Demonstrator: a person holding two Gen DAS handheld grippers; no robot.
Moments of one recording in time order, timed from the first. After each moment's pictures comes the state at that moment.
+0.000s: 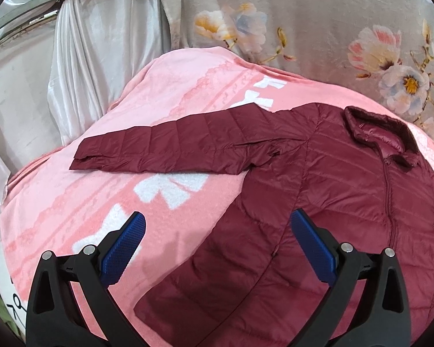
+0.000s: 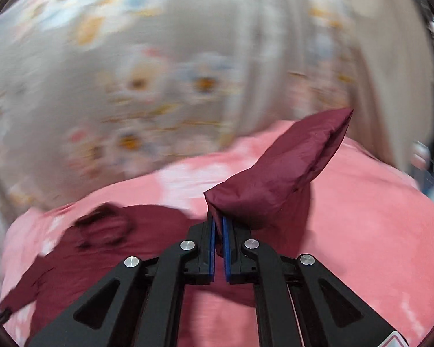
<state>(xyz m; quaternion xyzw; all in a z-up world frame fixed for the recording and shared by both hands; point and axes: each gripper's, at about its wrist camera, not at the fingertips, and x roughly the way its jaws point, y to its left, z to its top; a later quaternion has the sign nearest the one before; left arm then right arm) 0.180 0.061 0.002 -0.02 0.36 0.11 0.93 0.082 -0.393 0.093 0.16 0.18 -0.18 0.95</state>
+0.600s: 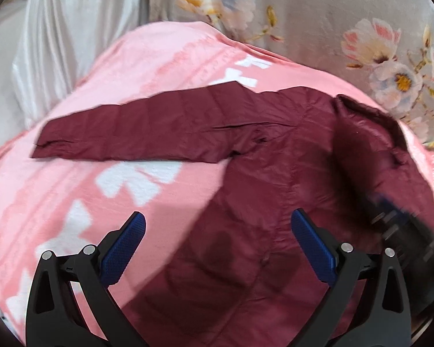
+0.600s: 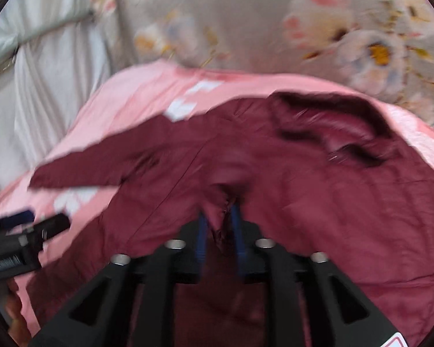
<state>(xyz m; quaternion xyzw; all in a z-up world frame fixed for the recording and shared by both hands) 0.220 0.076 -0.026 -0.07 0.41 0.03 0.91 0.226 -0.101 -0.021 0.01 0.35 0.11 0.93</state>
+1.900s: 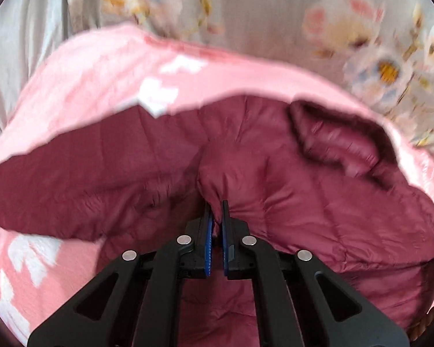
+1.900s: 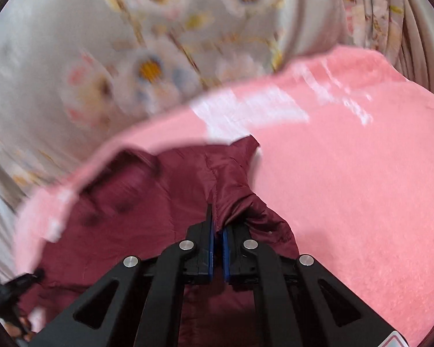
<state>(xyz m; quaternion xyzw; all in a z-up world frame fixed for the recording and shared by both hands) 0.346 -0.023 -0.056 -0.04 0.43 -0.04 0.90 0.212 -0.393 -0.034 0.25 0.30 -0.19 0.90</state>
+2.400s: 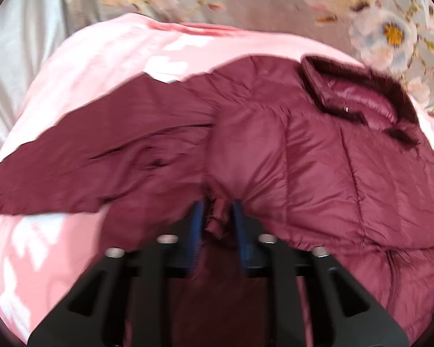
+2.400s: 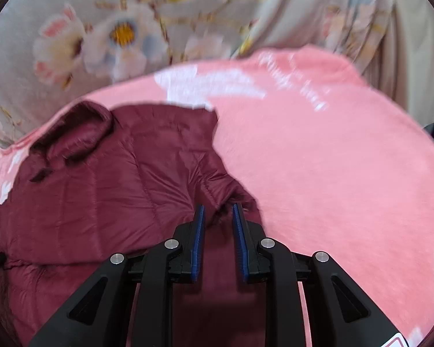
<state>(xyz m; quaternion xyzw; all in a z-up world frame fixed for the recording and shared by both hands) 0.313 -0.018 -0.070 0.00 0.42 -0.01 0.91 0.171 -0.362 -0.036 0.16 0.33 -0.28 0.89</state>
